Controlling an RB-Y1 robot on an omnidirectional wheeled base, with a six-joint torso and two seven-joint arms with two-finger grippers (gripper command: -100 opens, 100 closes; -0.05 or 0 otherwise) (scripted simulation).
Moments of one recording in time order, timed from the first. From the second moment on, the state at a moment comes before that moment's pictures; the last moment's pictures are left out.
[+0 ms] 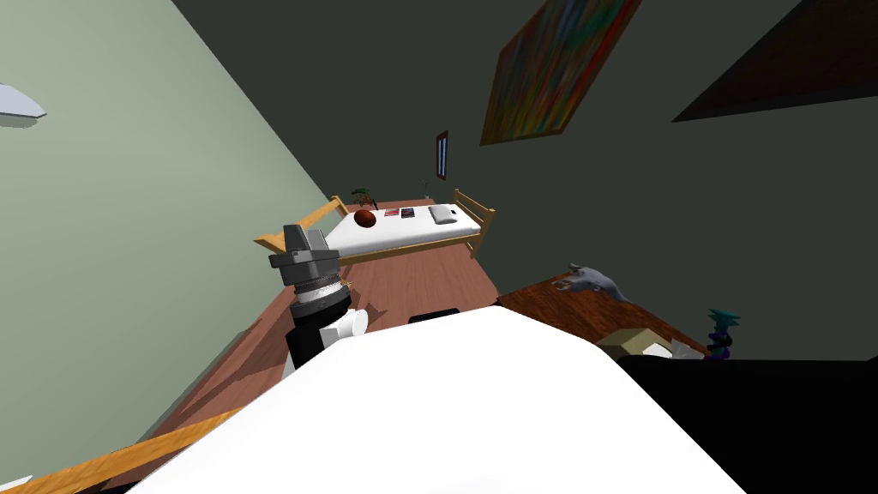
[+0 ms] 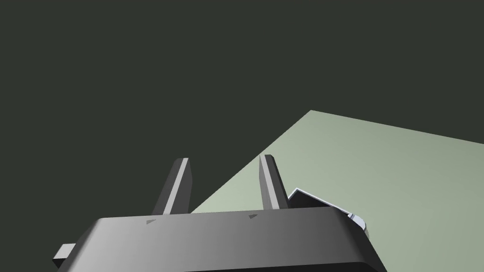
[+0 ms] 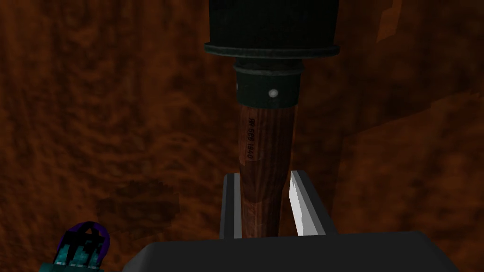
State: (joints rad) left arm 0.47 0.00 0.00 -2.40 0.02 -0.47 -0.15; right arm 1.69 -0.90 -0.32 -1.50 1.20 -0.43 -0.02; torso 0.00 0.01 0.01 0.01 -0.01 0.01
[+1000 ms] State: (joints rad) left arm 0.47 0.00 0.00 -2.40 0.02 -0.47 -0.15; right arm 1.57 -0.98 -0.21 -1.33 1.04 -0.51 0.12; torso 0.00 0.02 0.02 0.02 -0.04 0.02
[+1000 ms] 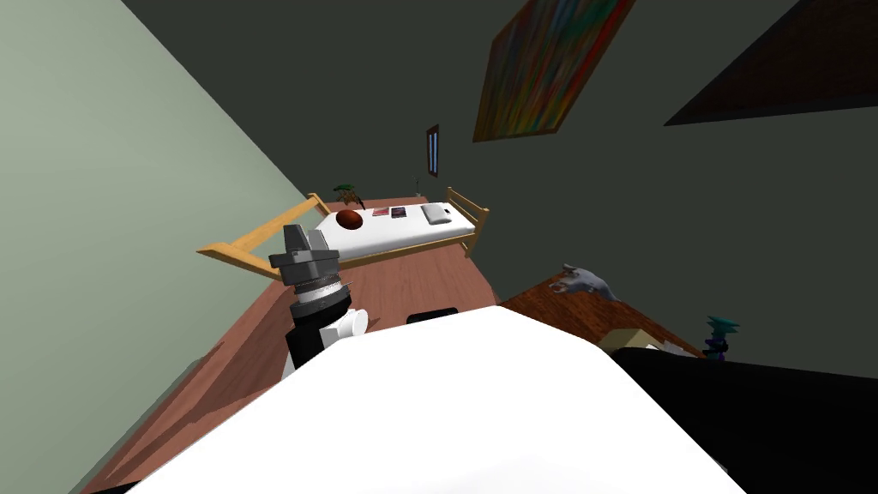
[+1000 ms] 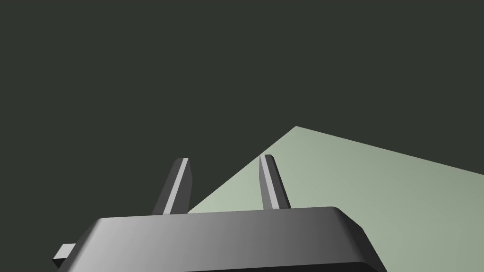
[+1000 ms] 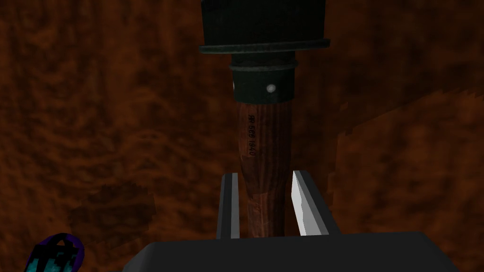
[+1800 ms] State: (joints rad) left arm 0.47 0.00 0.00 -2.40 0.02 -0.47 -0.15; right arm 1.44 -1.05 -0.09 -1.11 0.84 -0.61 0.34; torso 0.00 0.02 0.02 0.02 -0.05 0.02
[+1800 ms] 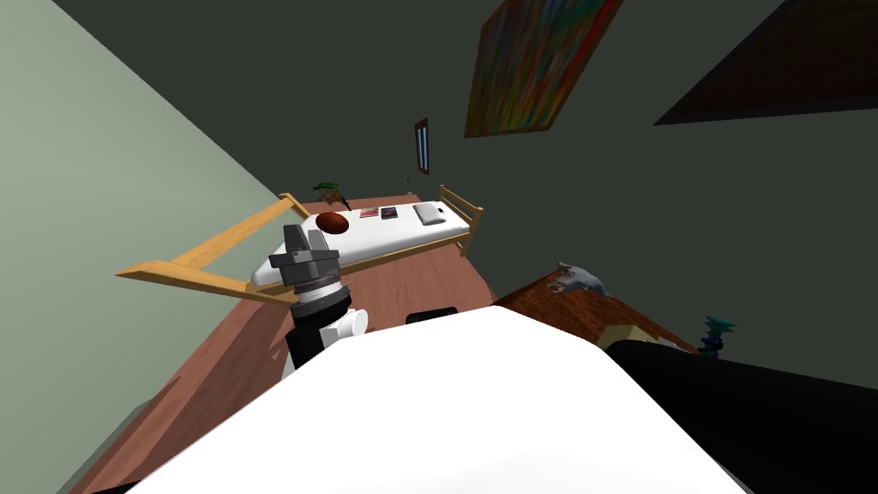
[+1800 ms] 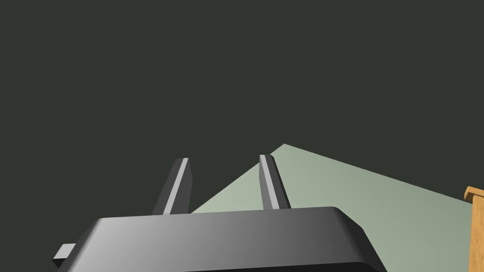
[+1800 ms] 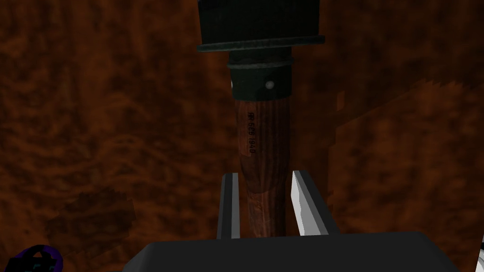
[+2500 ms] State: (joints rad) left arm 0.47 0.00 0.00 -2.40 0.02 -0.47 -0.15; right arm 1.33 -1.12 0.01 -0.94 0.68 -0.69 0.52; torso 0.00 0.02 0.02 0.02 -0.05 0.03
